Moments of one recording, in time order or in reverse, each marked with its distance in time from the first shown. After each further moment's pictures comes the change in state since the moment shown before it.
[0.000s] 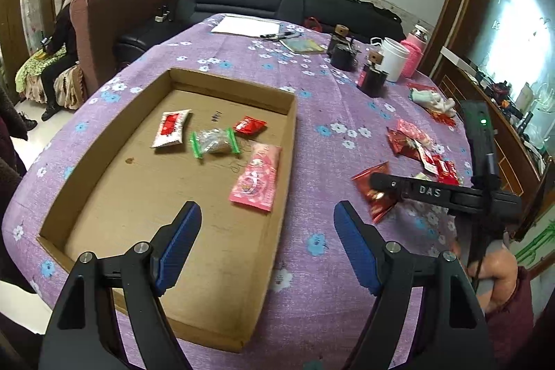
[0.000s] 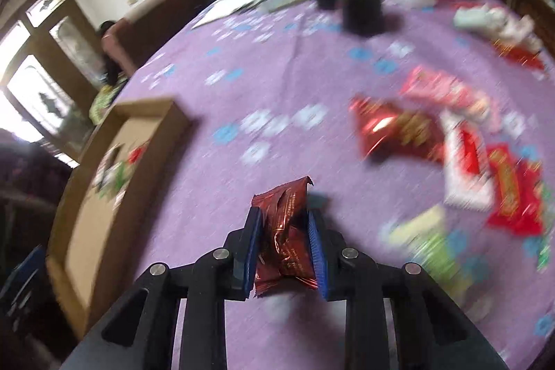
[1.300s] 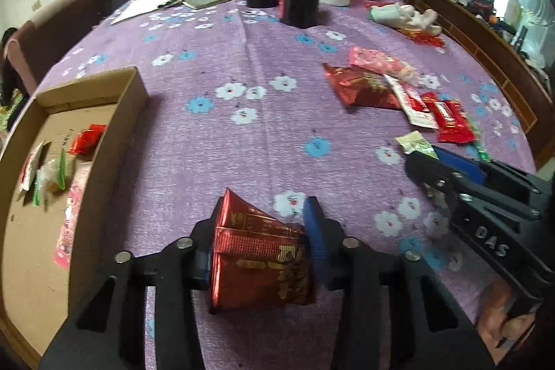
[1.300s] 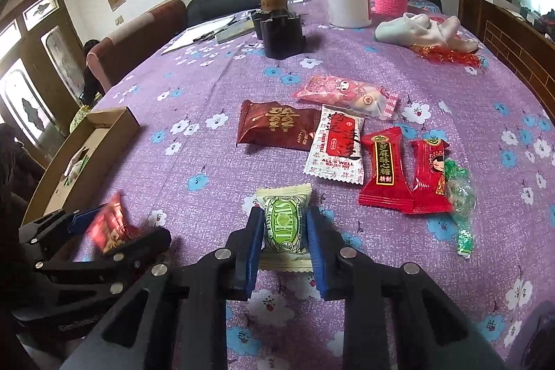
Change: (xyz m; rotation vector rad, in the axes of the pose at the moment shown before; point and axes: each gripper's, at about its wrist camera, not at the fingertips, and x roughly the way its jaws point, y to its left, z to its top) left arm 0.119 -0.126 0.002 0.247 0.150 -0.030; right arm -0.039 -0.073 -0.031 -0.018 -0.189 -0.222
